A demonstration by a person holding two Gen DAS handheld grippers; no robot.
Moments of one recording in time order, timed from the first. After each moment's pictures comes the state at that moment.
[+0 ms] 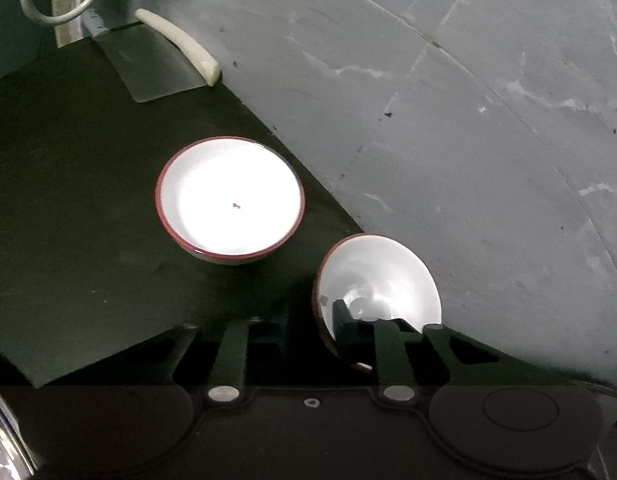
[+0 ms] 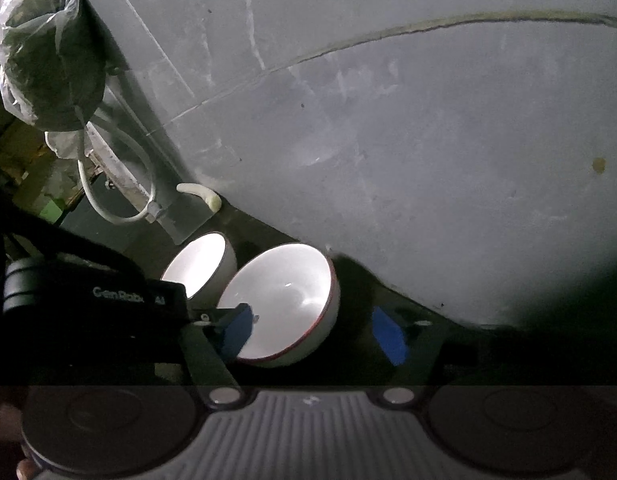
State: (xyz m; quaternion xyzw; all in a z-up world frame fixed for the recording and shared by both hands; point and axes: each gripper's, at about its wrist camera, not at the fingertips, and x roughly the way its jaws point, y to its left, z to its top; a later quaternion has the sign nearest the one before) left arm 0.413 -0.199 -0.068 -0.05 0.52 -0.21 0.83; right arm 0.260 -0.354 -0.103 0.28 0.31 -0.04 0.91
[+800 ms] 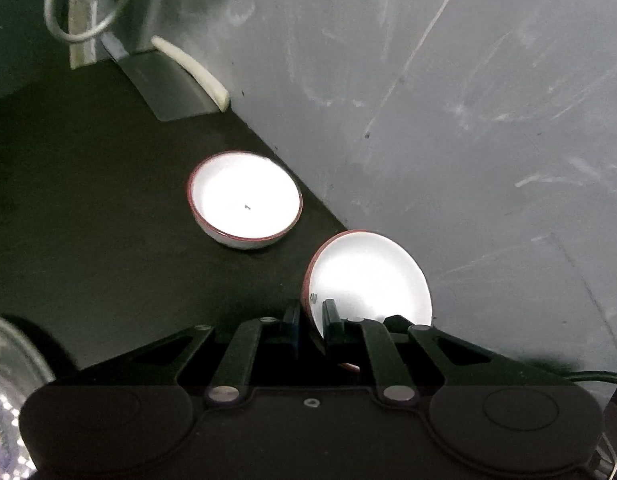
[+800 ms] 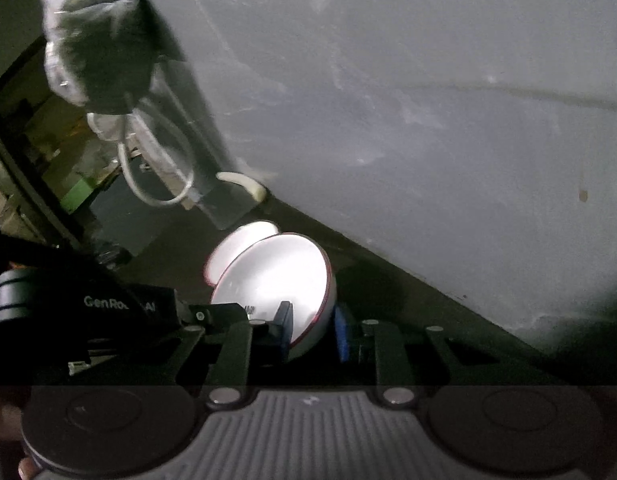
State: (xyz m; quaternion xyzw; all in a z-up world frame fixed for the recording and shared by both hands) left arm 0.367 -0.169 -0.036 -0.08 0.47 -0.22 0.85; right arm 0.244 -0.339 -0.071 0.26 0.30 0.01 0.92
